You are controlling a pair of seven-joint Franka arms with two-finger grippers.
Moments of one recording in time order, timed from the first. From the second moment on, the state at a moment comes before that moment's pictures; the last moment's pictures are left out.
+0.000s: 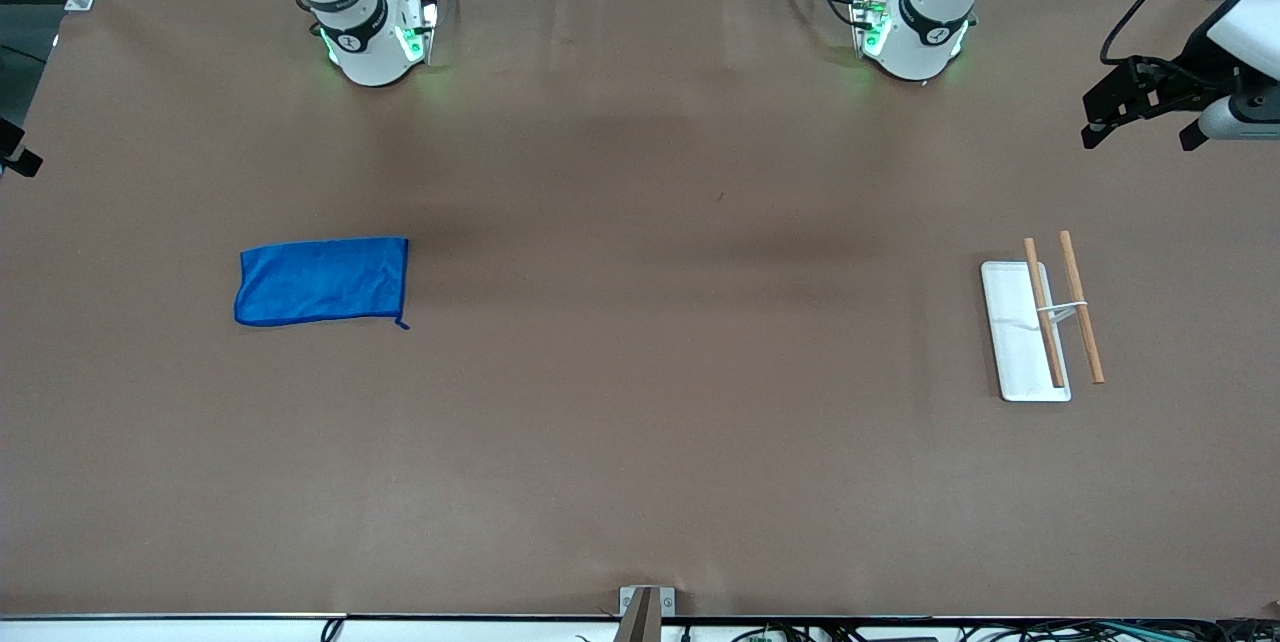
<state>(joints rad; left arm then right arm) 0.02 -0.11 -0.11 -1.60 0.01 1.53 -0.04 -0.12 -0.03 -0.06 -1.48 -0.01 1.49 -0.01</state>
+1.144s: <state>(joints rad) 0.02 -0.08 -0.11 -1.58 0.01 1.53 -0.04 -0.09 0.09 -0.03 -1.84 -0.01 1.80 -0.09</state>
